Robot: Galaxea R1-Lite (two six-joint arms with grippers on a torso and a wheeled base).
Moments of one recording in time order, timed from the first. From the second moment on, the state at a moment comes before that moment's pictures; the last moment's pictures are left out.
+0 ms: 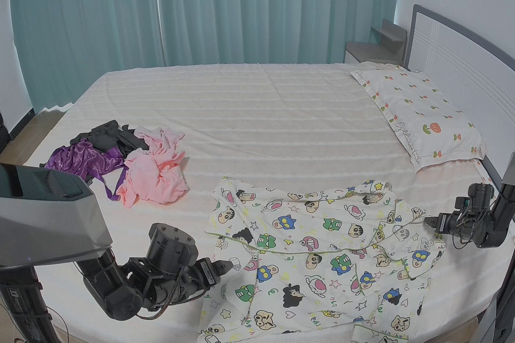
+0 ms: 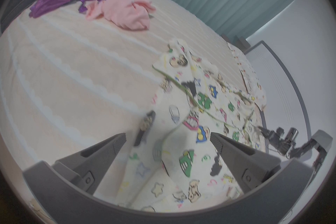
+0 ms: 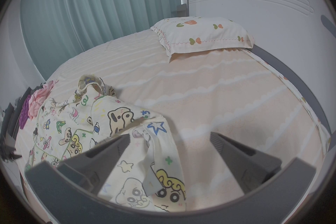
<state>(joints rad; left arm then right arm) -0.61 2.10 -0.41 -0.88 0.08 -0.91 -0.33 2.26 -0.54 -1.05 0.16 0.01</state>
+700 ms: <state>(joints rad) -0.77 2.17 -0.46 -0.88 0.09 -1.01 -0.26 2.25 -0.49 -1.11 0.16 0.10</state>
